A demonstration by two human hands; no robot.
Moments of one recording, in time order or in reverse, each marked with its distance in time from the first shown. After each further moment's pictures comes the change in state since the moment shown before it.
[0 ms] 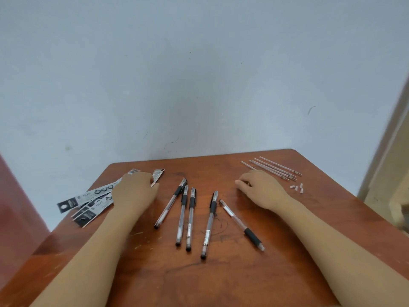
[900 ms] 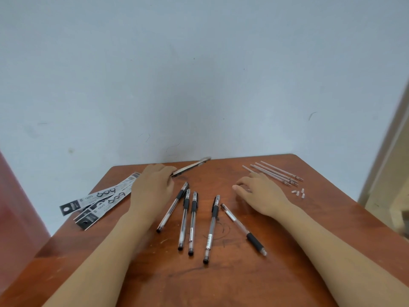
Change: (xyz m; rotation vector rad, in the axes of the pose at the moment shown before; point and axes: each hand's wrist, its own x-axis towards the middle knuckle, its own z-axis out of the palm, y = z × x) left_hand -0.016 0.025 -0.005 -0.277 0.357 0.325; right_hand -0.005 -0.009 -0.002 -0.081 0.018 0.009
